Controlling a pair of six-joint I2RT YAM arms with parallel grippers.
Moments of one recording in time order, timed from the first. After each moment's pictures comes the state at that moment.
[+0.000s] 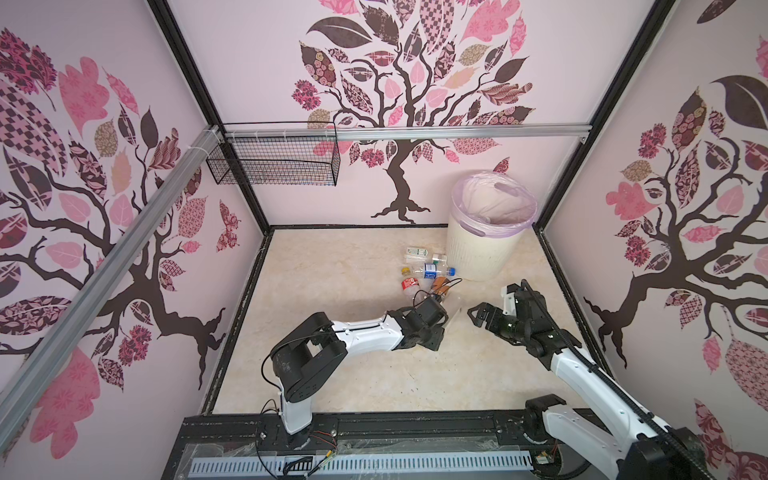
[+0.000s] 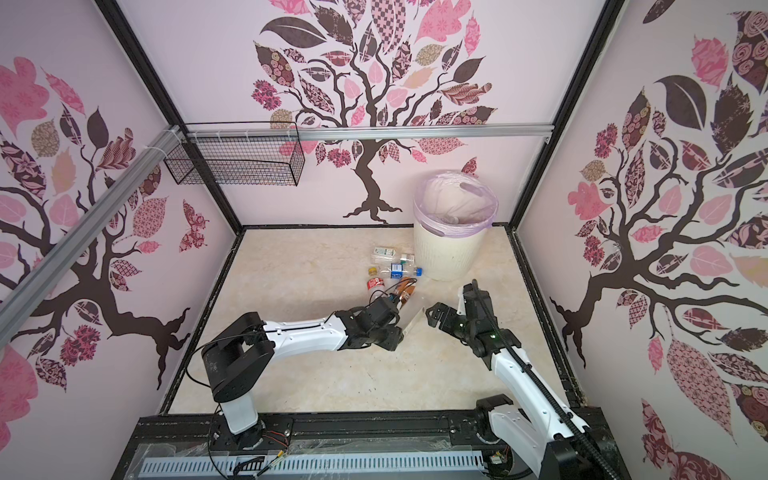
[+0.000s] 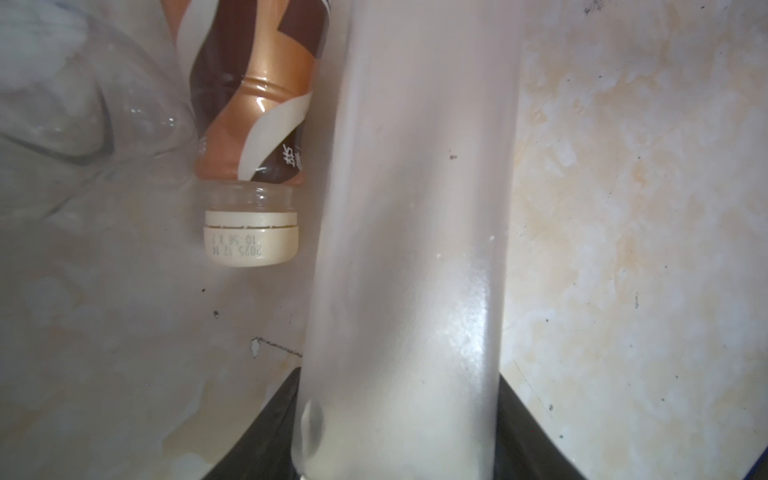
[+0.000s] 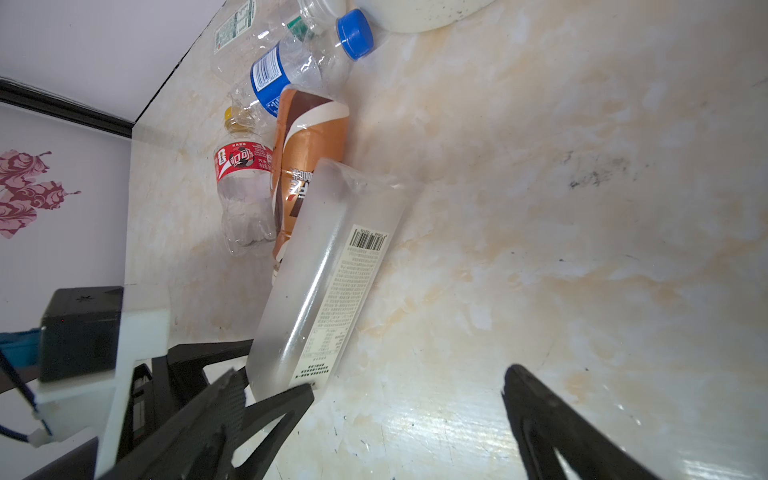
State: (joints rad) left arm -0.99 1.81 1.11 -0.26 -0.05 -0.47; right arm 0.20 0.94 0.53 -0.34 -0.28 0.65
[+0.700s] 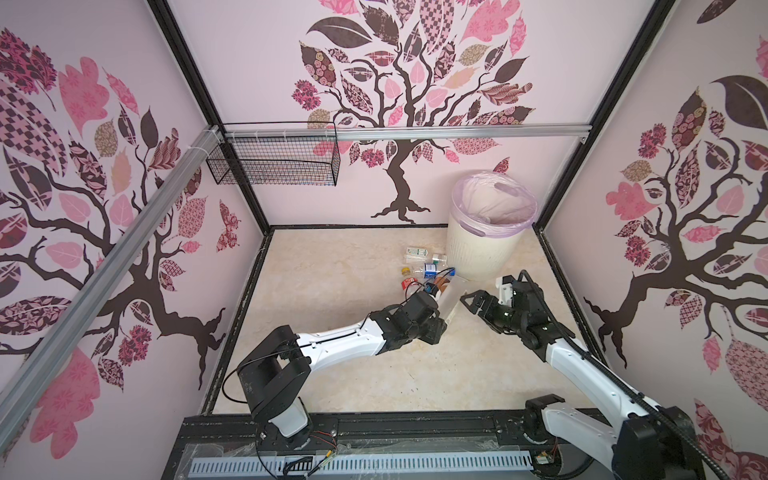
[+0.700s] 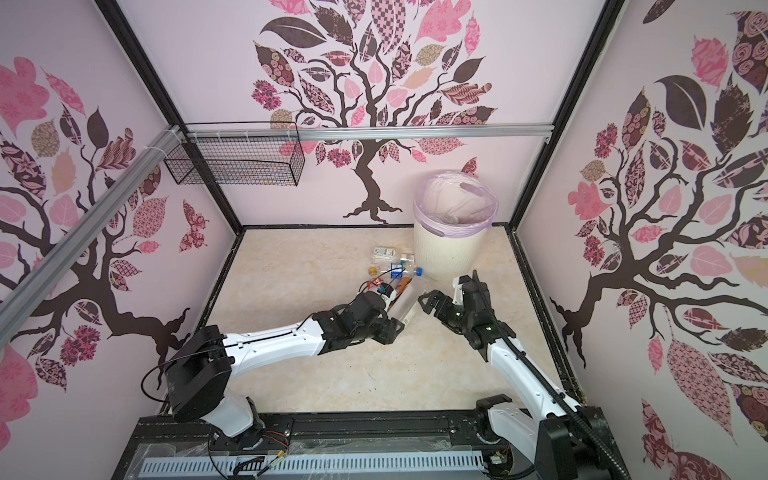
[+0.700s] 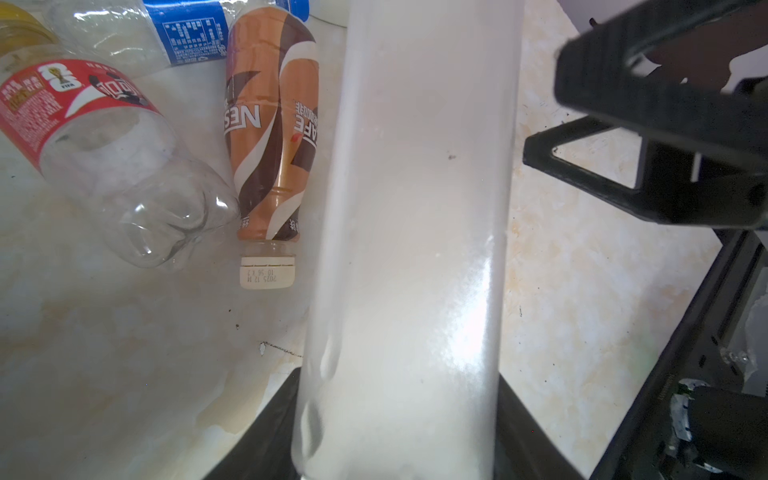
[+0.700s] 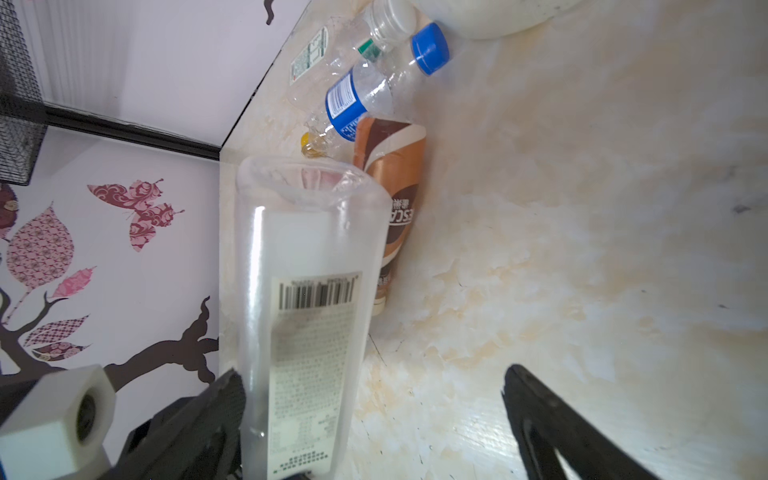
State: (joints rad) left arm -0.99 1.62 1.05 -0.18 -0.05 -0.47; right arm 0.20 1.06 0.58 -0.13 -0.42 0.82
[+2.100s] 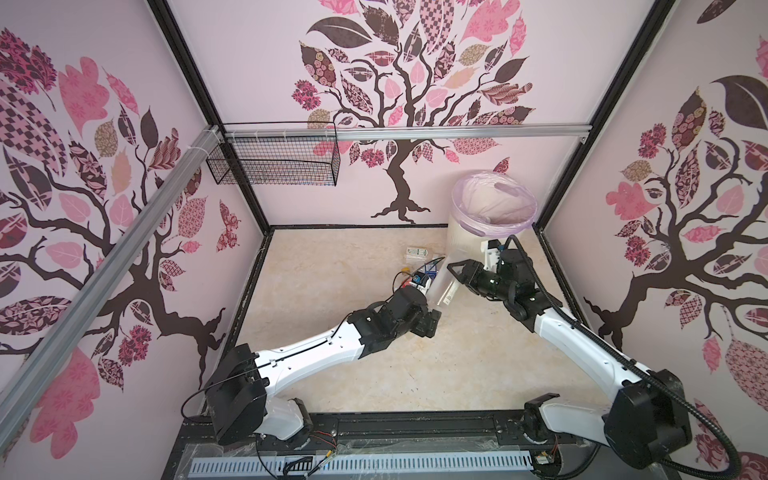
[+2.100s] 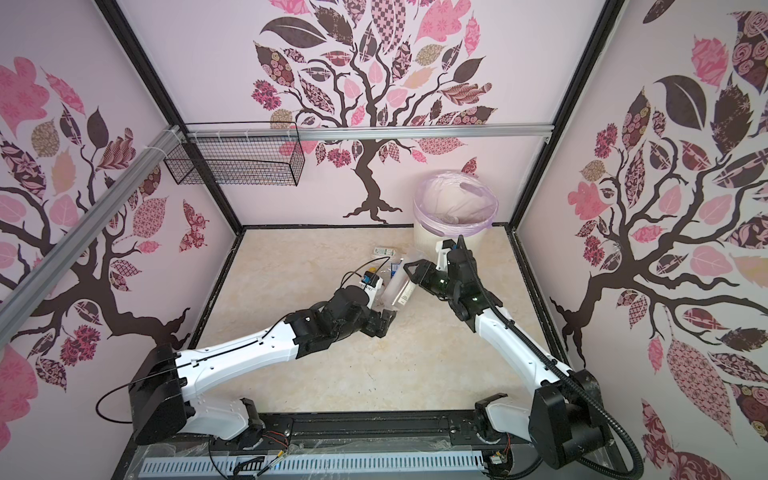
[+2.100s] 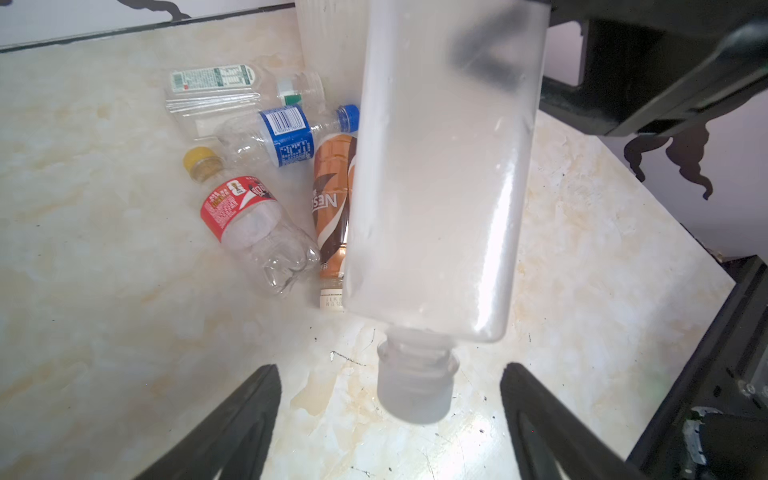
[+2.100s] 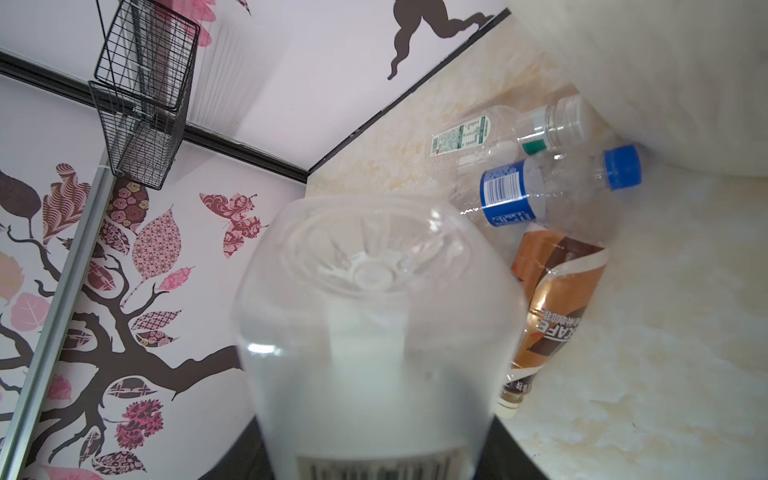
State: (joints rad) left arm -0.99 1.42 1.08 -0.29 -0.22 -0.36; right arm 0.32 1.23 0.92 -0.08 -0.36 0.83
